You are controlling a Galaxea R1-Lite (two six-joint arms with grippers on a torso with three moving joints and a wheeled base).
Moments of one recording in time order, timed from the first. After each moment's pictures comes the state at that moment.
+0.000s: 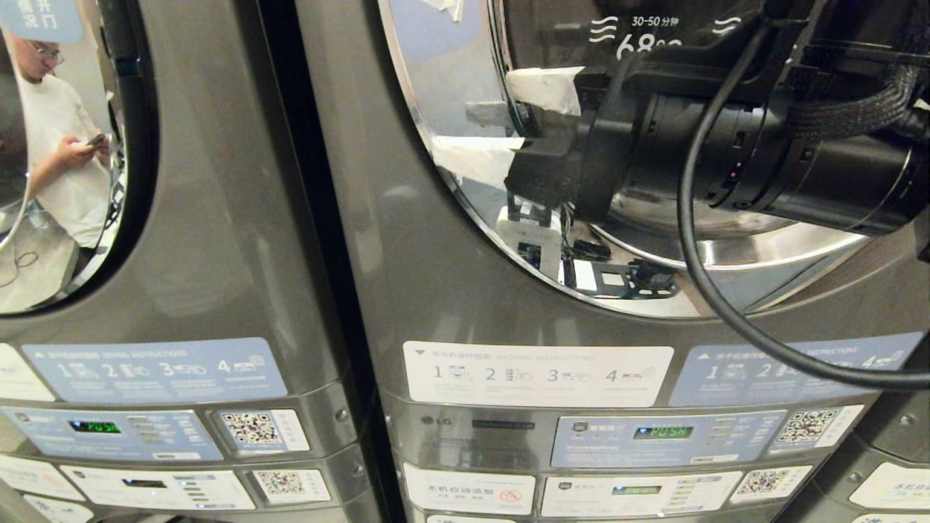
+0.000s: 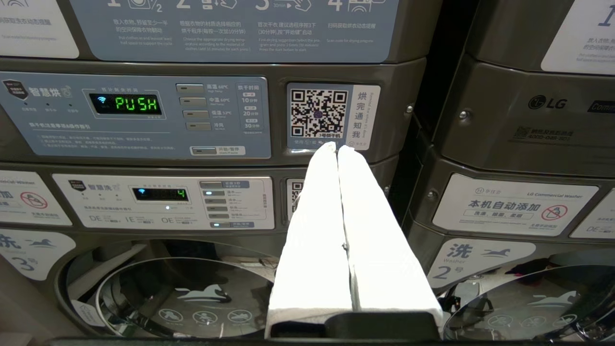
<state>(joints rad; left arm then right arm) 0.00 0.00 0.00 0.00 0.00 -0.01 0.72 1.65 -1.41 -0.40 0.43 -0.19</state>
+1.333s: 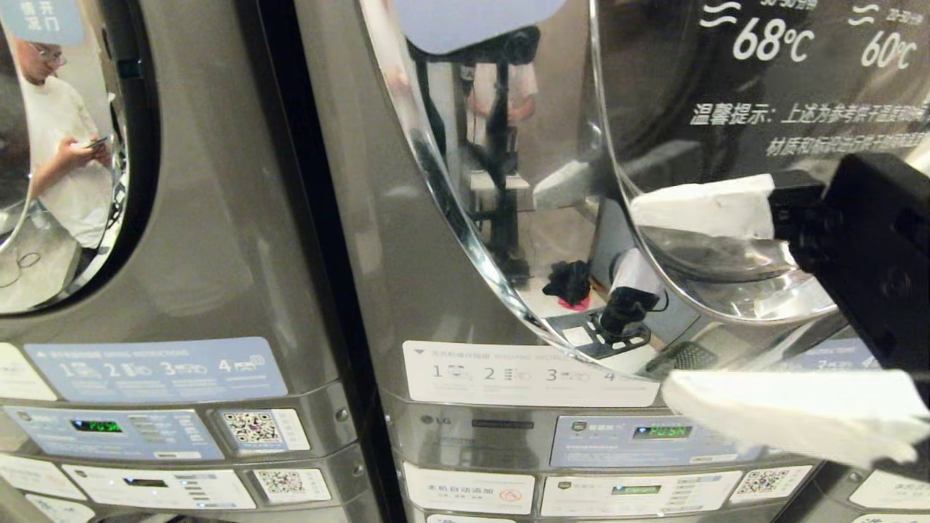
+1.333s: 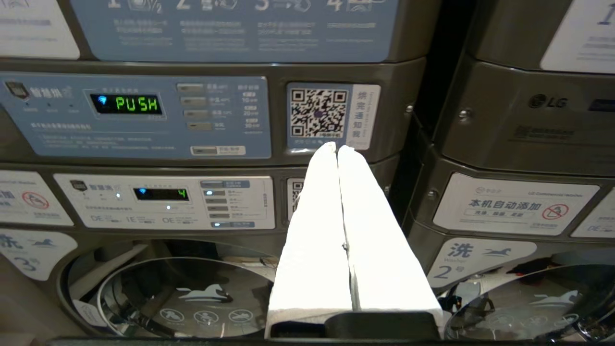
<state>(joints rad) 0.00 0.00 0.00 0.00 0.00 -0.01 0.79 1.23 -1.08 -0.10 0.51 -0.18</state>
